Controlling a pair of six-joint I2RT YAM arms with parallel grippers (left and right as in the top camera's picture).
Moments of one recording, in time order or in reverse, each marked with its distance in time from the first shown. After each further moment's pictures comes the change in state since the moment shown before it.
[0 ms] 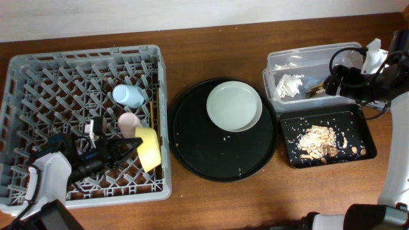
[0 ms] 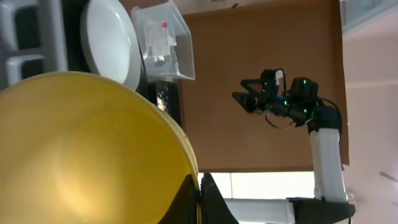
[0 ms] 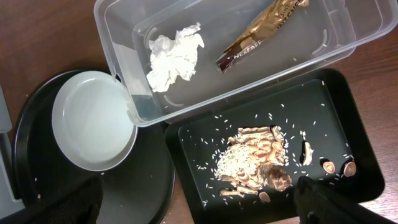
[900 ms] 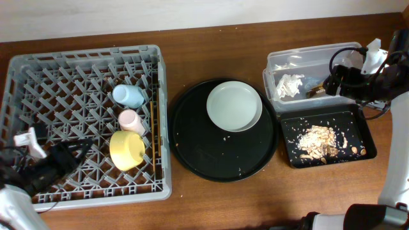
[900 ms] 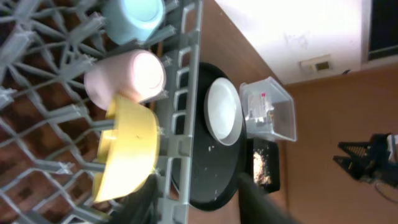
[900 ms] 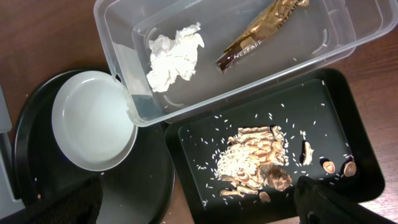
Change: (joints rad) left arm 0.348 -0.290 0.256 -0.161 -0.433 -0.089; right arm 0.000 0.000 0.000 0.000 0.000 0.000
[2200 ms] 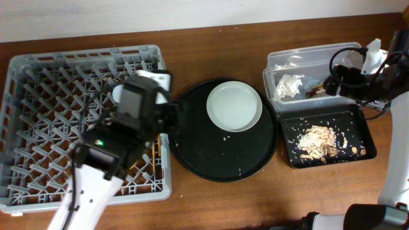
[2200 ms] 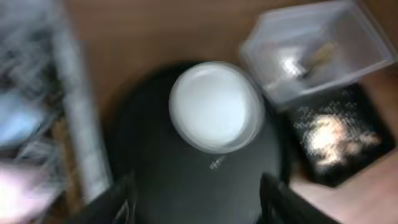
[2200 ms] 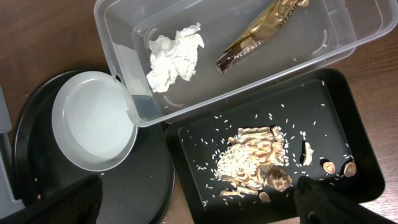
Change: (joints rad) left arm -1.288 0.050 0.249 0.493 -0.959 -0.600; right arm 0.000 0.000 0.000 -0.002 0.000 0.000
